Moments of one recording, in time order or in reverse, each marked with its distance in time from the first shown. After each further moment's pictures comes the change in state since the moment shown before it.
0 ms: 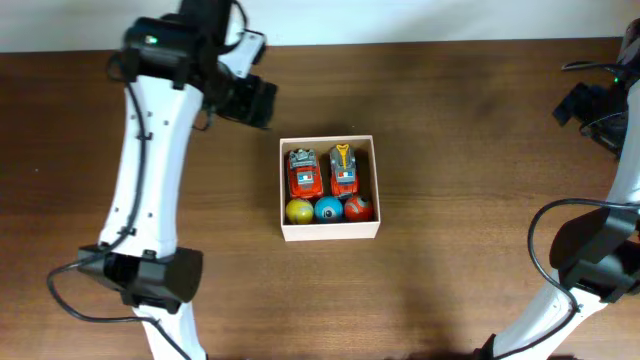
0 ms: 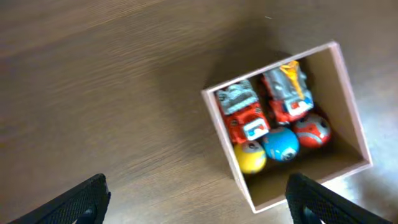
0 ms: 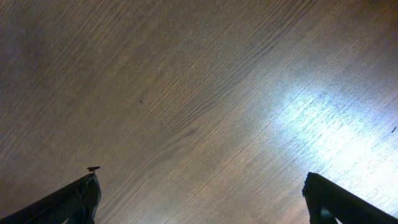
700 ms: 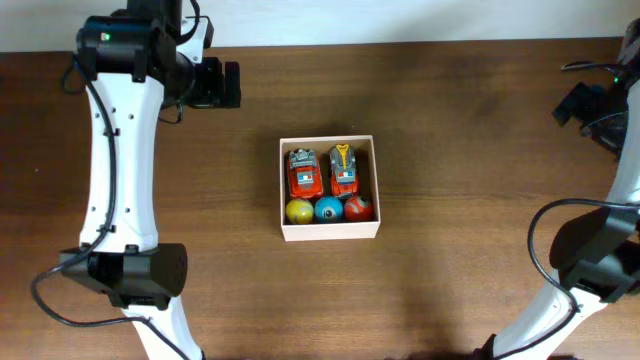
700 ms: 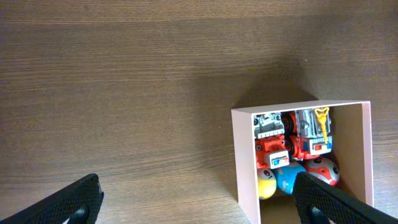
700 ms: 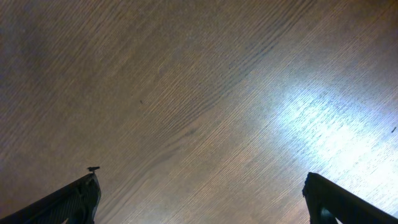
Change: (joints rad) left arm 0.128 0.000 0.000 0.045 -0.003 -0.150; right arm 0.000 0.000 0.000 0.000 0.000 0.000
